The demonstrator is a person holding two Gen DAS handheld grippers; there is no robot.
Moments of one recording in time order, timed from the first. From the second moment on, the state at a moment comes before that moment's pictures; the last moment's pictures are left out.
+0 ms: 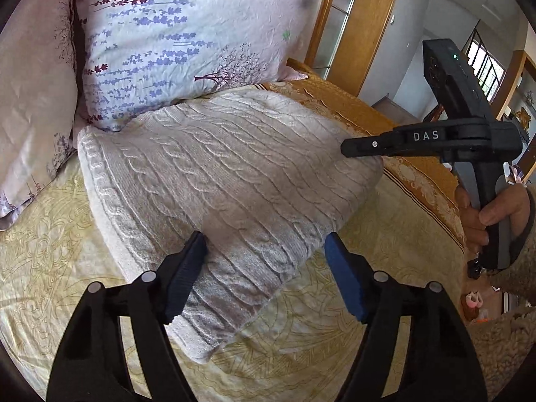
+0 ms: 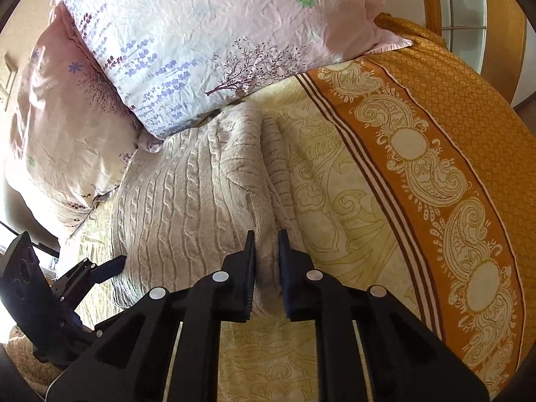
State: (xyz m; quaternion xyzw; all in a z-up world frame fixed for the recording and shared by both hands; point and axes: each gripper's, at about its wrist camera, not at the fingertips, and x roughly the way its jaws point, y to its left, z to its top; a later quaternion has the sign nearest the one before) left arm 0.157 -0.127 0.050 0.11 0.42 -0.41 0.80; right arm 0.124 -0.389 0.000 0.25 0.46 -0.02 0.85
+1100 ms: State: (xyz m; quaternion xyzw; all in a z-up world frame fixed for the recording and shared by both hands) left arm 0.283 -0.094 0.045 0.03 0.51 -0.22 0.83; right arm 0.233 -0.415 -0.004 0.33 0.45 0.03 0.83
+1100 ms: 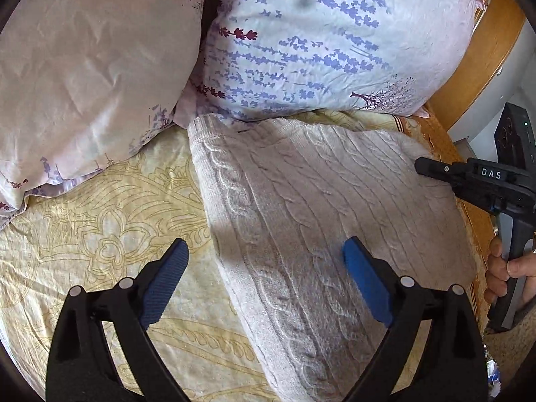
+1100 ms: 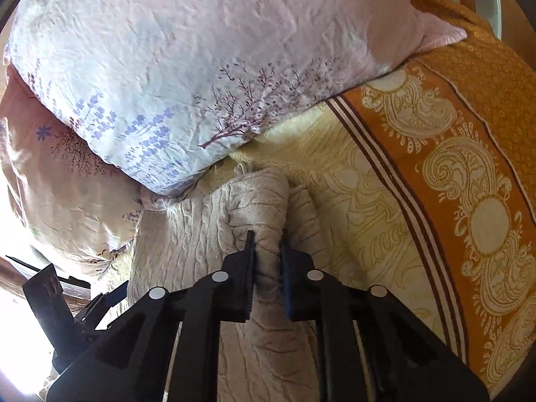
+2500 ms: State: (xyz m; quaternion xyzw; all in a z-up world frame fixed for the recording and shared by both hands) left arm 0.267 -0.119 0.014 -0.03 0.56 -0.29 0.78; right arm 0.164 -0.413 -0.026 0.31 0.48 0.00 0.82
